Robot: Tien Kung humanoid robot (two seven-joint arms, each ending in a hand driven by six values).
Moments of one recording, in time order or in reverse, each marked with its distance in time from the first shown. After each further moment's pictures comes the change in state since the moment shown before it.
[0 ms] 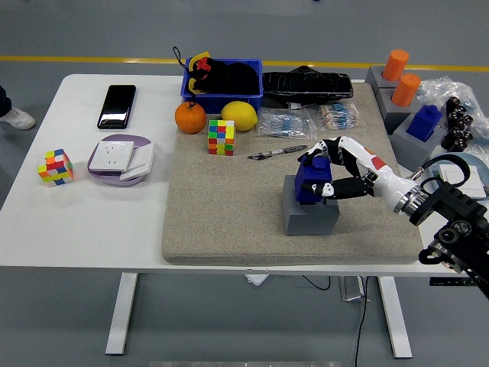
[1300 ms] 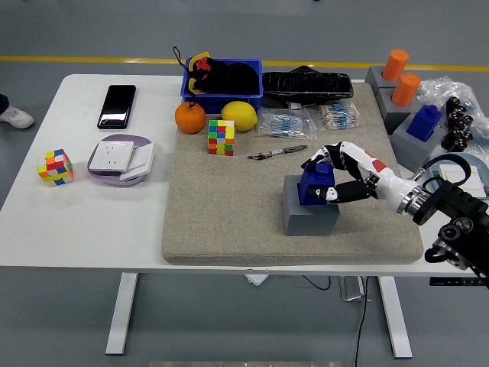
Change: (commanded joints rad) left arm -0.005 -0.002 -0.003 0.001 0.000 -0.002 0.000; right arm 0.027 -0.020 -0.039 -0.048 0.008 0.028 0.002
